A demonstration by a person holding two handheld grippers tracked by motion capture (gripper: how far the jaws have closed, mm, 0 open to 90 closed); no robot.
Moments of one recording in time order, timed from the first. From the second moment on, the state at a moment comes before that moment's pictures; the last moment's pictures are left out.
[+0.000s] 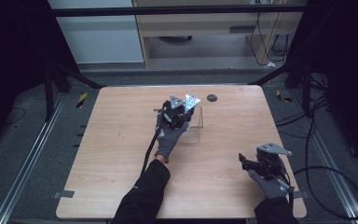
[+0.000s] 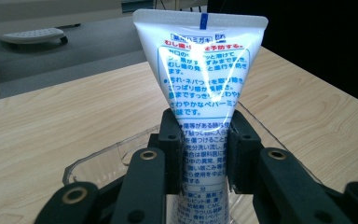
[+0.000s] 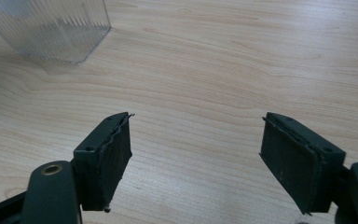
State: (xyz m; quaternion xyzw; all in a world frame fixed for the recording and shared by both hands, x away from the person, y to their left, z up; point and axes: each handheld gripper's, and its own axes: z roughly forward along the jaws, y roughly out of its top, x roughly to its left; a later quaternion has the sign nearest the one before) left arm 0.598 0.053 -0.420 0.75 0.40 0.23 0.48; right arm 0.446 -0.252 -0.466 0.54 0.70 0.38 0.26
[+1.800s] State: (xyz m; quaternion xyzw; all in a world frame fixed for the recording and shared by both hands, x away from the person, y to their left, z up) left arm 0.558 0.083 -0.398 0.75 0.38 0.21 0.50; right arm 0.446 -0.249 -0.463 0.54 0.70 0.39 0.26
